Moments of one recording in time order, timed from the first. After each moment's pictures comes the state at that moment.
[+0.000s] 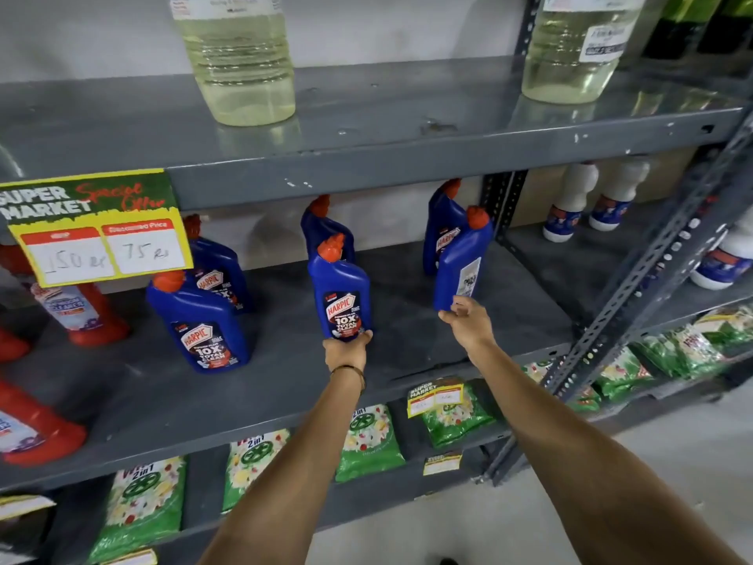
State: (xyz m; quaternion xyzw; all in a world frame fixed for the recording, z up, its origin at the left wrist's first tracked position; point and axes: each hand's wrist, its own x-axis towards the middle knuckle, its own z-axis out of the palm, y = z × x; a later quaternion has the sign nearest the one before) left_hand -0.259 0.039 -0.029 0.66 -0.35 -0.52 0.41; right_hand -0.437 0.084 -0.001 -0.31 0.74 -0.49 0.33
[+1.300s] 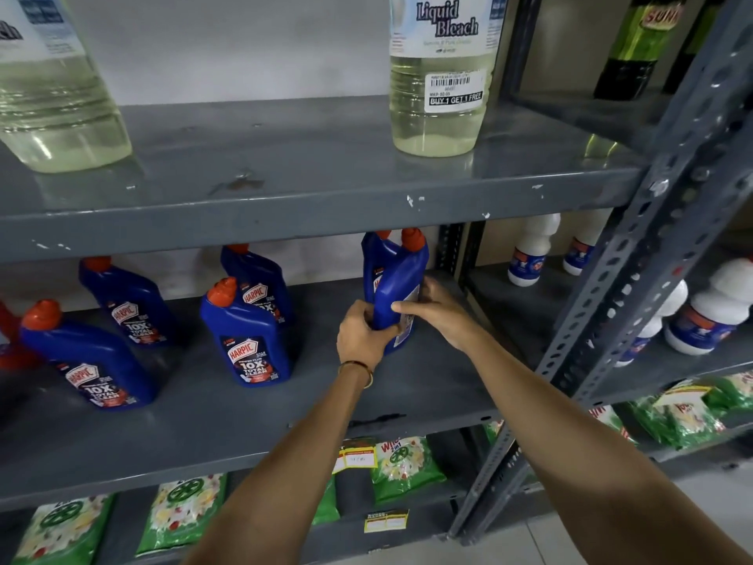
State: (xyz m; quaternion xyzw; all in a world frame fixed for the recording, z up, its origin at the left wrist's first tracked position) left_hand -0.433 0.022 0.016 0.56 -0.62 -0.34 0.42; right_hand -0.572 0.035 0.058 -0.51 0.56 -0.46 0.47
